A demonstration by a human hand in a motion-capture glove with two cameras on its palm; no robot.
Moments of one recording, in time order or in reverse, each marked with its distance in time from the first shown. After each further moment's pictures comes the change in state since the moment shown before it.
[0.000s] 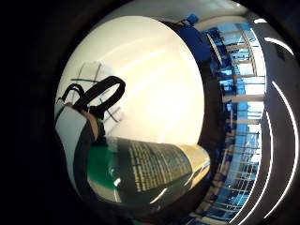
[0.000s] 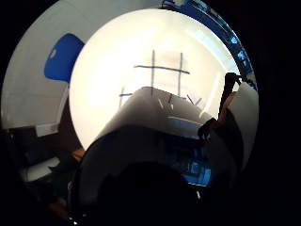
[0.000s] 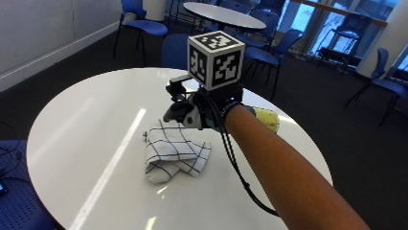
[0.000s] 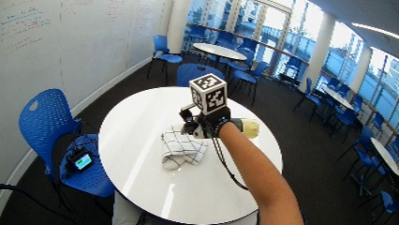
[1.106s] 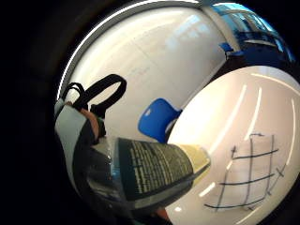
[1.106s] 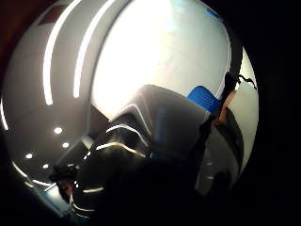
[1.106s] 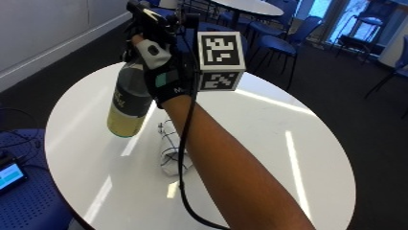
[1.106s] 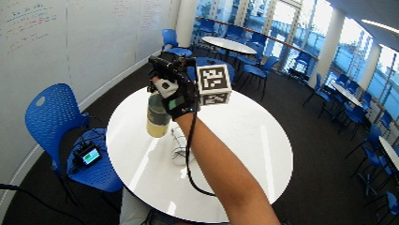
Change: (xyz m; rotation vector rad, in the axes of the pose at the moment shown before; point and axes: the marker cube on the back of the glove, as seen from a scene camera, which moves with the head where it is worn) arm -0.101 -0.020 -0.114 0.721 -1.412 -0.057
